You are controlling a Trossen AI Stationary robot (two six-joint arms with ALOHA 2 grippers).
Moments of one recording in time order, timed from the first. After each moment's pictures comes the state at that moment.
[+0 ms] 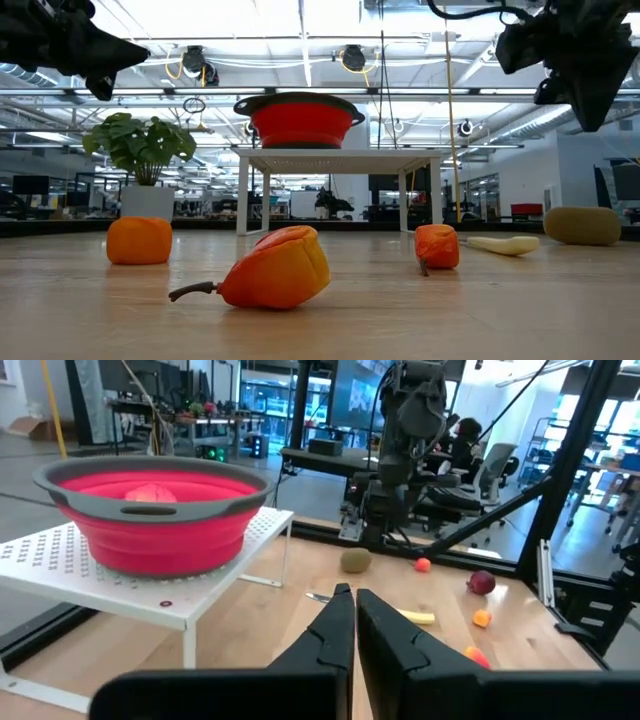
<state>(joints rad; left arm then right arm) 0.00 0.05 0.24 -0.19 -0.12 -0.13 0.08 1.11 0.93 -1.21 -0.15 0.45</state>
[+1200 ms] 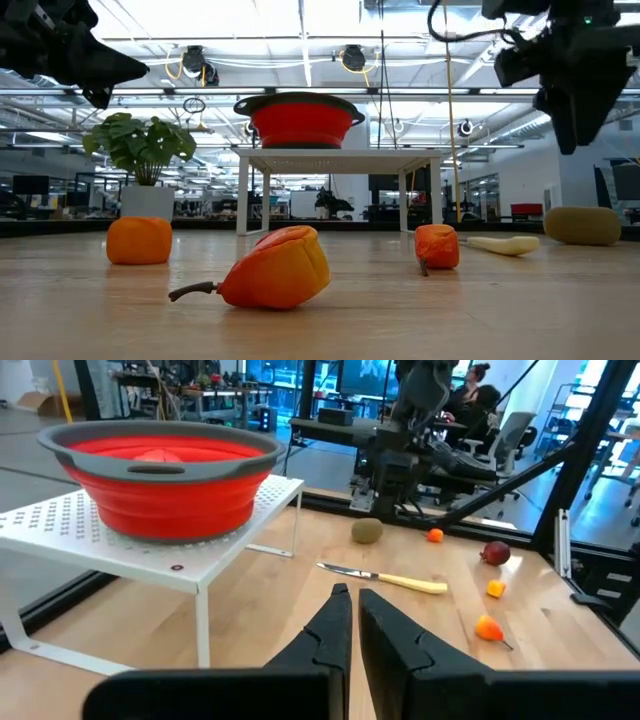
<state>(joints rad) 0.00 0.05 0.24 -0.27 -0.14 -0.14 0.05 1.11 0.89 -1.24 0.03 0.46</state>
